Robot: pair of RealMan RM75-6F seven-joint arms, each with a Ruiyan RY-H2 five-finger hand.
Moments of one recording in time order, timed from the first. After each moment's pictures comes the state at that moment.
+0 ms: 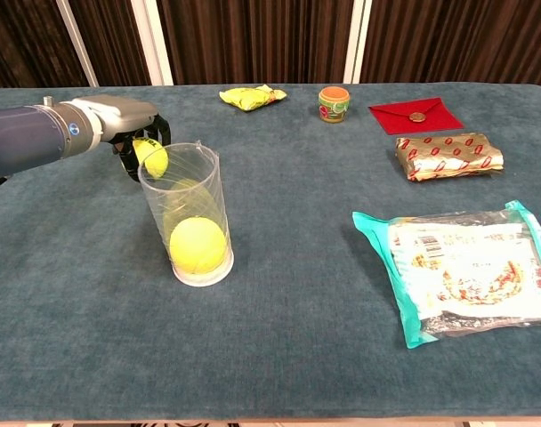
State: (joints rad) left arm -1.01 -1.70 -0.15 -0.99 0.67 0.73 0.55; right arm 0.04 -1.19 0.17 -1.59 -1.32 1.51 -0.06
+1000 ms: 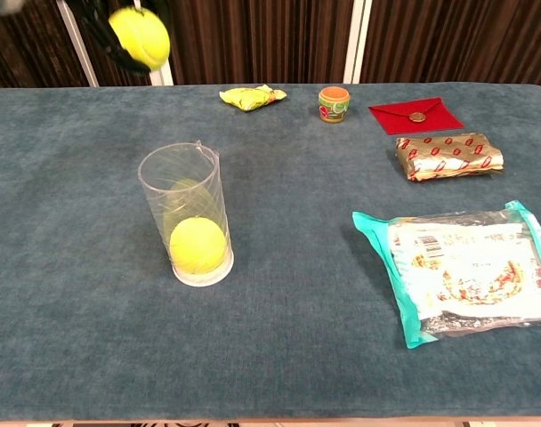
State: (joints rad) left arm -0.95 -1.17 -0.28 -1.79 0.78 0.94 0.53; right arm 0.04 -1.20 0.16 -1.61 -1.32 1.51 -0.08
